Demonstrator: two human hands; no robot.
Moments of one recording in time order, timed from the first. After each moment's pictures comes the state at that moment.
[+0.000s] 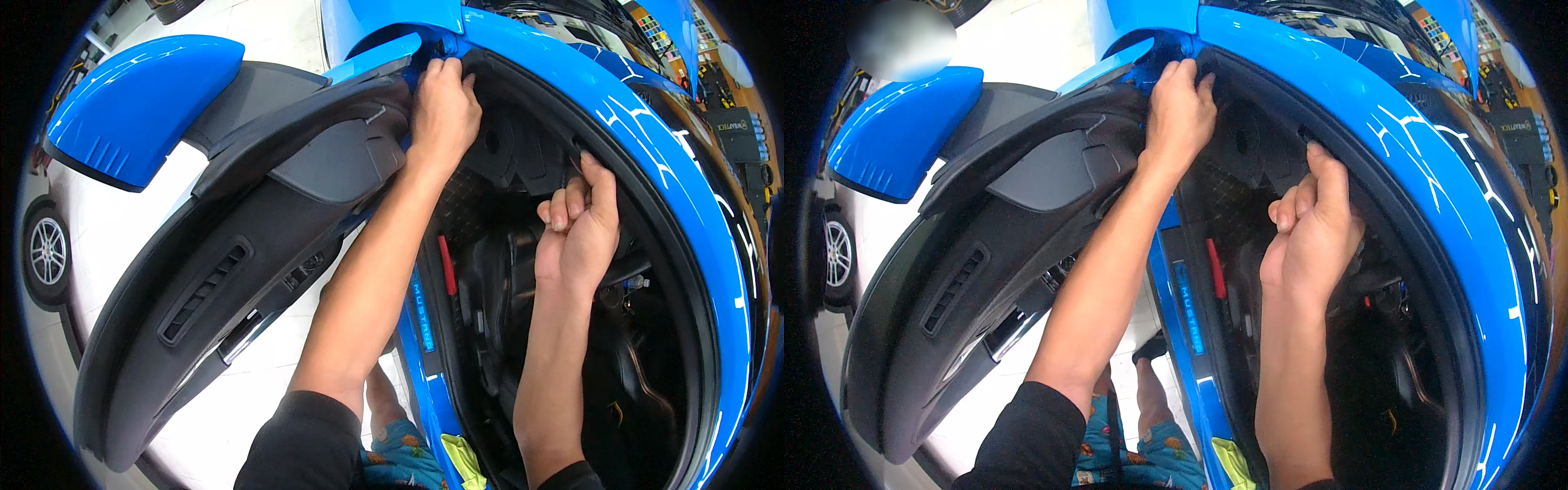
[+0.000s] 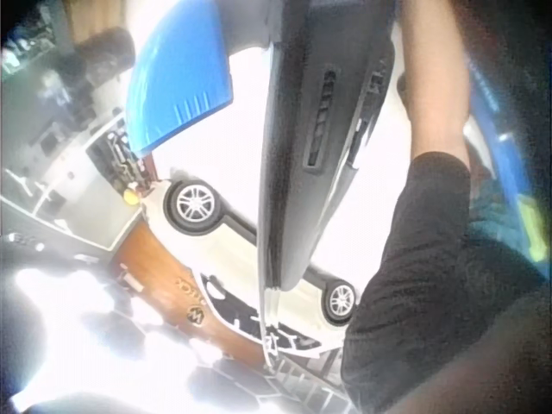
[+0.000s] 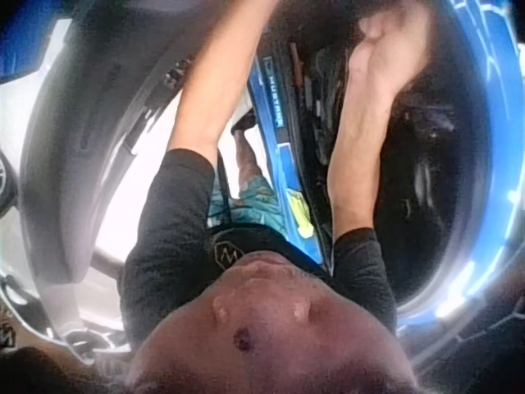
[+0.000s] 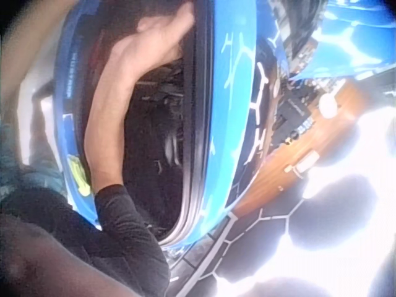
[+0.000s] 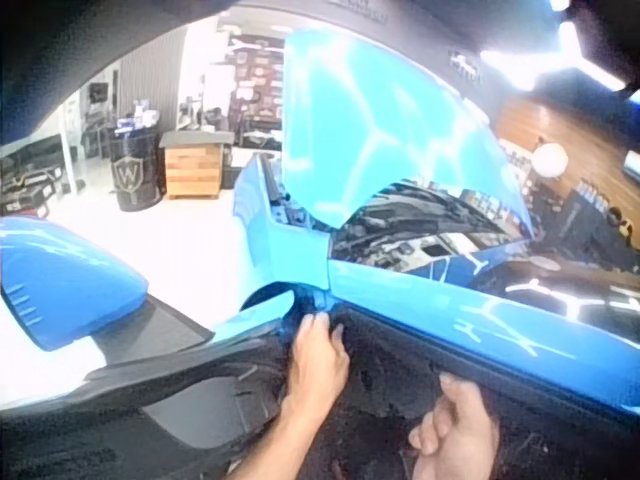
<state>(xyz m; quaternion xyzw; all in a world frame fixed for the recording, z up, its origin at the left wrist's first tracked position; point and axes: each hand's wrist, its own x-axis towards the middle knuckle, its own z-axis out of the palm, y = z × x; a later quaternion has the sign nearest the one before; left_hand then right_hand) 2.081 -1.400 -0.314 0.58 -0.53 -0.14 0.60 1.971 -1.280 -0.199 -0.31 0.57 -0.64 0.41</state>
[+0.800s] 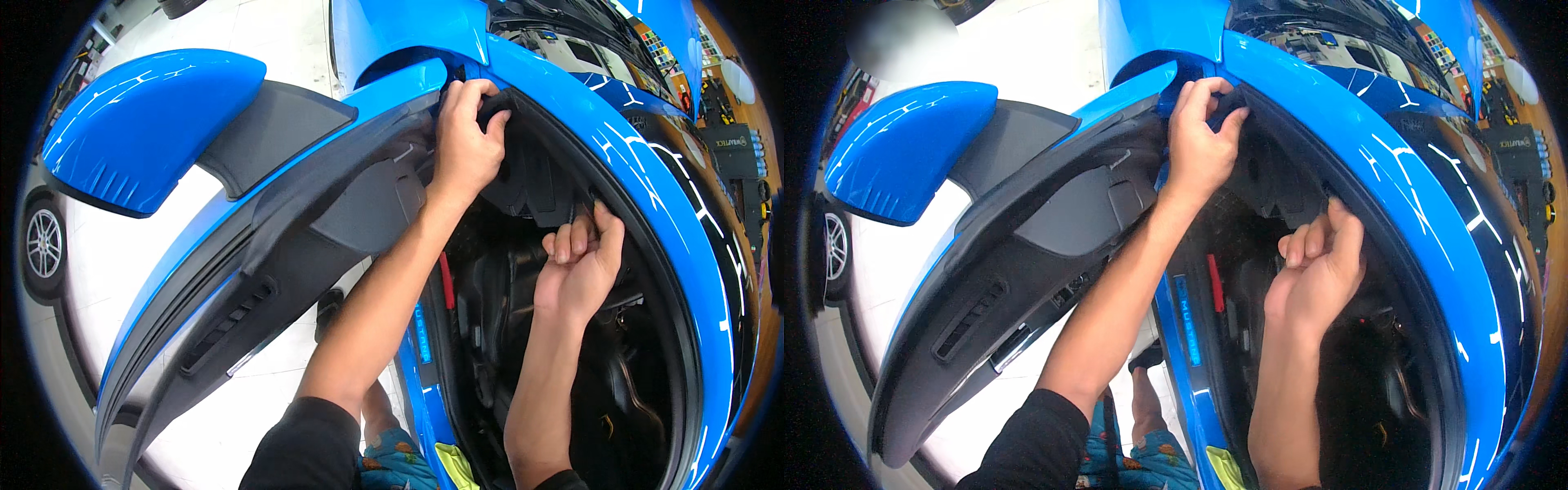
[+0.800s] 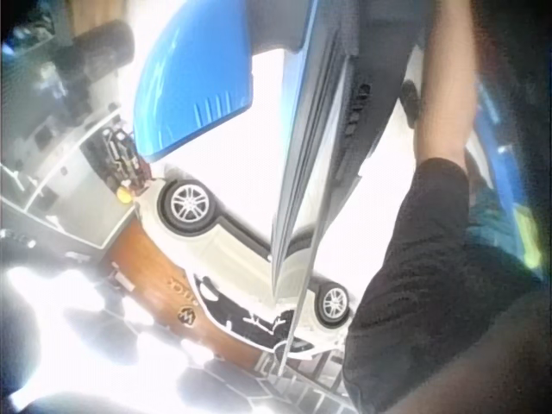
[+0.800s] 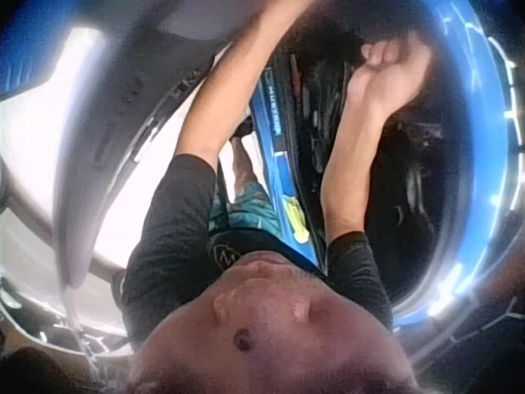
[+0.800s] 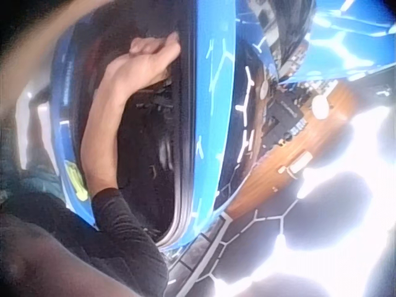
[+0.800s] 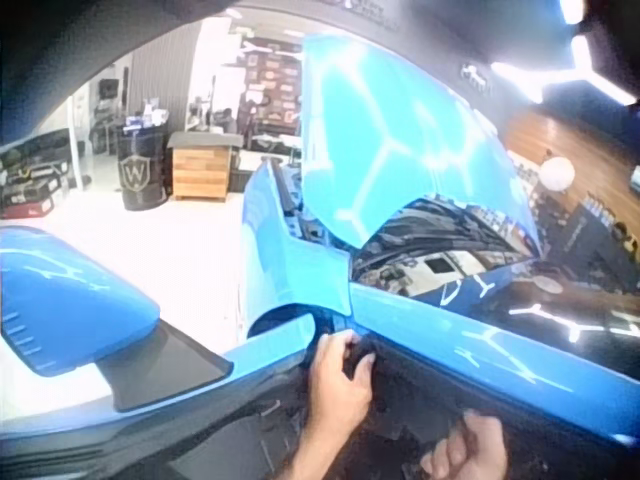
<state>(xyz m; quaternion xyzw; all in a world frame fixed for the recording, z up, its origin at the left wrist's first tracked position) 2.073 -1.396 -0.295 0.49 -0.48 -0.20 0.70 1.980 -1.280 -0.189 -0.26 0.55 -0.68 0.41</state>
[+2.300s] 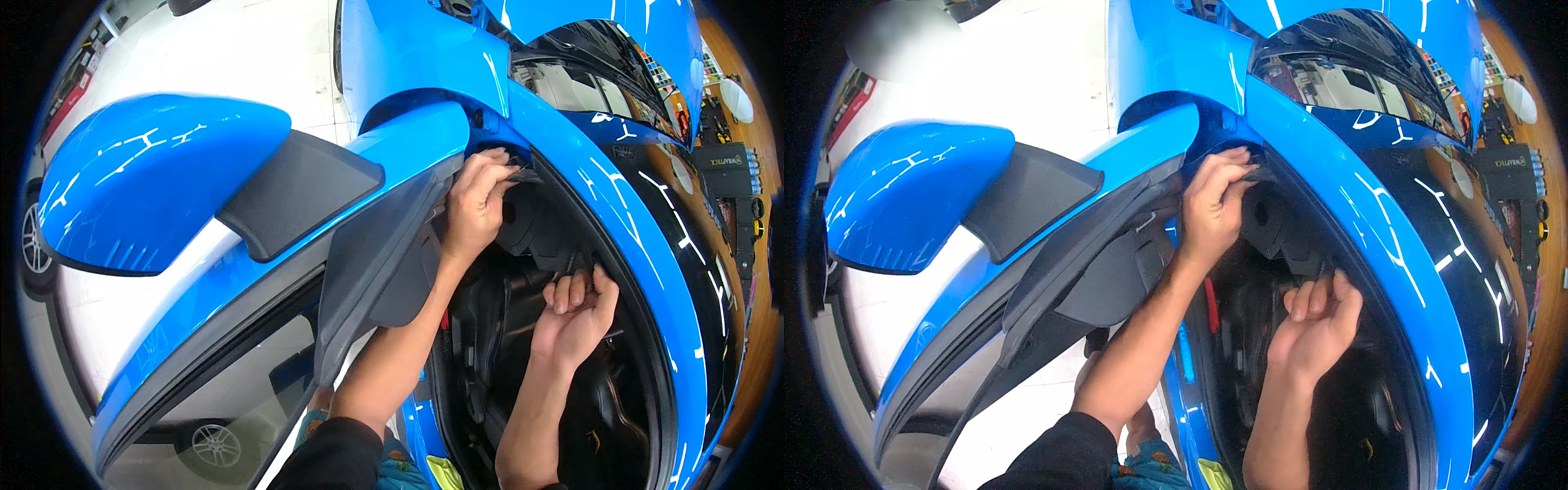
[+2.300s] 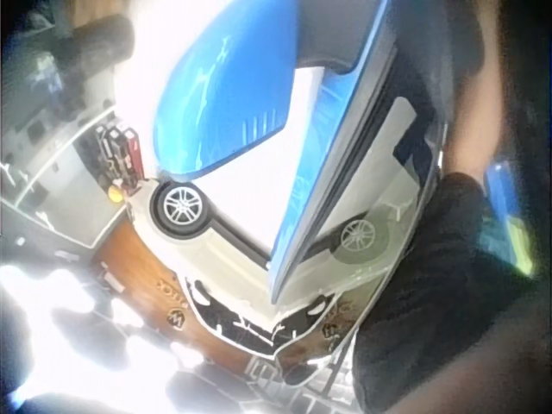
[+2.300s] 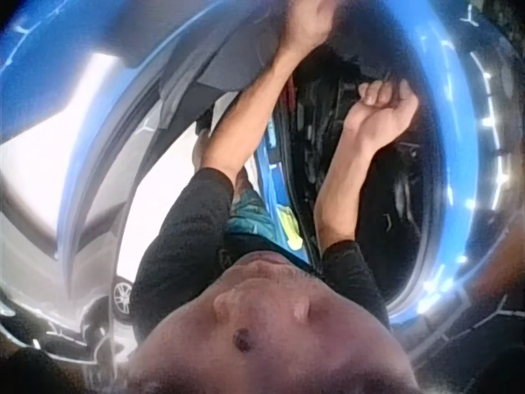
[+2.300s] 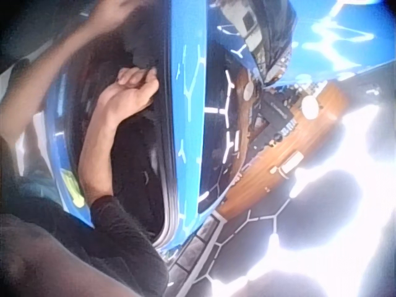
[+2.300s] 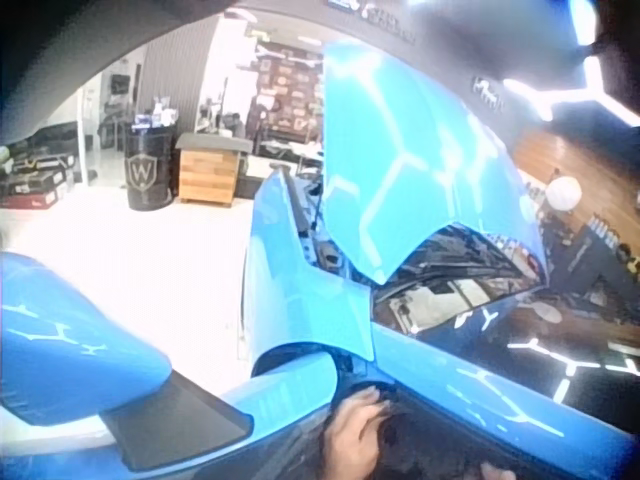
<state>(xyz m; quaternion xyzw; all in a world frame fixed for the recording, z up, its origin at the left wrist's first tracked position) 2.052 -1.383 -0.286 0.39 -0.47 -0.23 0.76 1.965 -1.274 -0.165 -0.25 0.55 -0.69 0.40</state>
